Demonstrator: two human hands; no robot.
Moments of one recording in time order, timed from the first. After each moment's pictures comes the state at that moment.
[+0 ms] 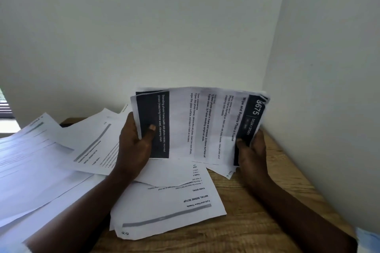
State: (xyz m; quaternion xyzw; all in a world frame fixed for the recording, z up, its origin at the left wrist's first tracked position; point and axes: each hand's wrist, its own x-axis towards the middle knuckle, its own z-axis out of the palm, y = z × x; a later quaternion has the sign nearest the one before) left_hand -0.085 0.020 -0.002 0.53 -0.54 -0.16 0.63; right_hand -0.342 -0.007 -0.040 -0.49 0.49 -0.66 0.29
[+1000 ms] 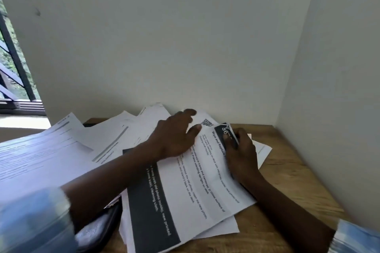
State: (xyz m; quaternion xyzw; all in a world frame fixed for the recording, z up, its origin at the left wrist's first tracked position) left_hand -0.106 -0.017 0.038 0.61 -0.75 -0.06 0.25; right_hand -0.302 -0.053 -0.041 -0.61 0.55 -0.53 0.22
